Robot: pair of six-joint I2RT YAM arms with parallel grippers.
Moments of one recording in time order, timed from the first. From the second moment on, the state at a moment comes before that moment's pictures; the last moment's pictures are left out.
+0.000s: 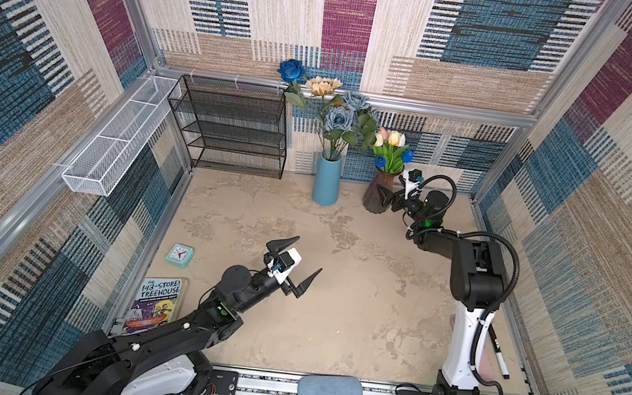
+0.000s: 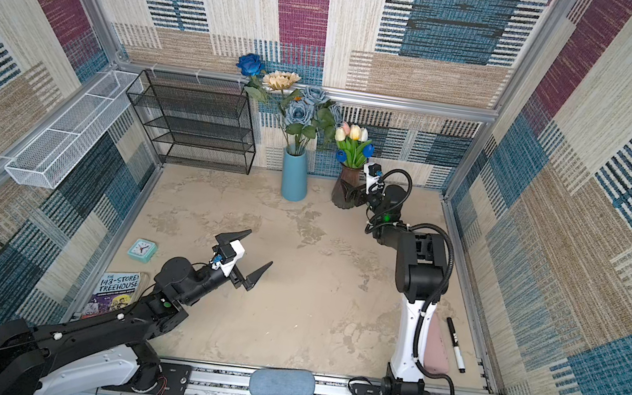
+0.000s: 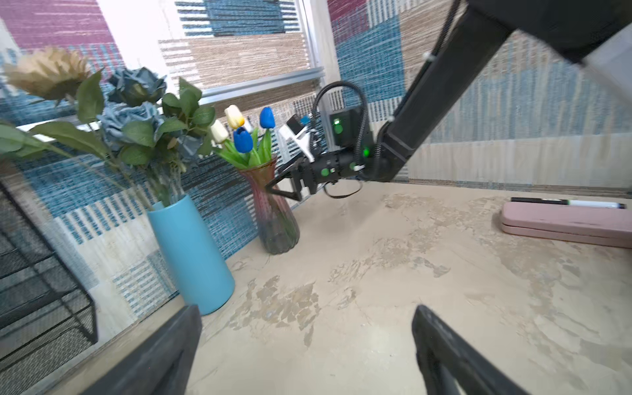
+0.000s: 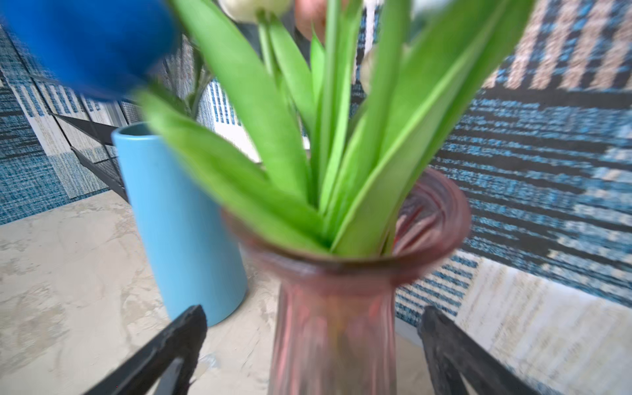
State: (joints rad) left arm -0.64 1.03 0.31 0.82 0.14 0.26; right arm 0.07 2.15 1.32 0.84 -0.54 -0.01
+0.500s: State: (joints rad) left arm -0.29 1.00 0.38 0.44 -0.43 0.01; right arm 0.15 1.17 0.38 0.88 0.13 0.15
